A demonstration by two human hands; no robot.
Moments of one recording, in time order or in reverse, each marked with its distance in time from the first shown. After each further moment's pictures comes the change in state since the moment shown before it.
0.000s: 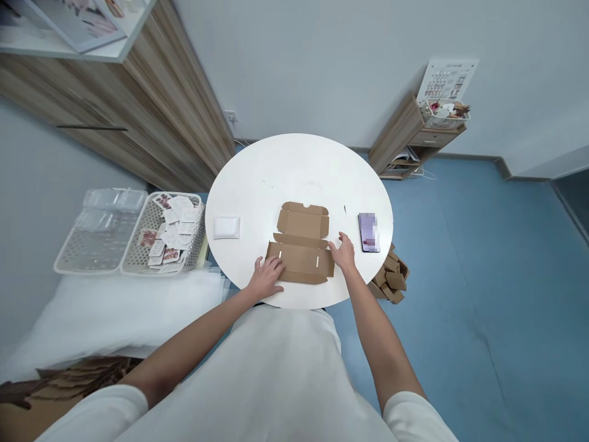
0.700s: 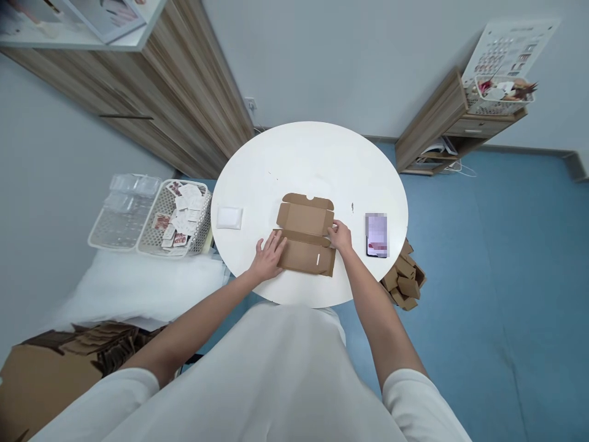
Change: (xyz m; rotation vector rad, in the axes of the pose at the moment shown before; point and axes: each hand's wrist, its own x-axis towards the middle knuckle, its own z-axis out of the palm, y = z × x) left_hand 0.038 0.010 -0.010 0.139 0.016 -0.169; right_hand 0.067 -0.013 0.012 0.042 -0.216 -0.054
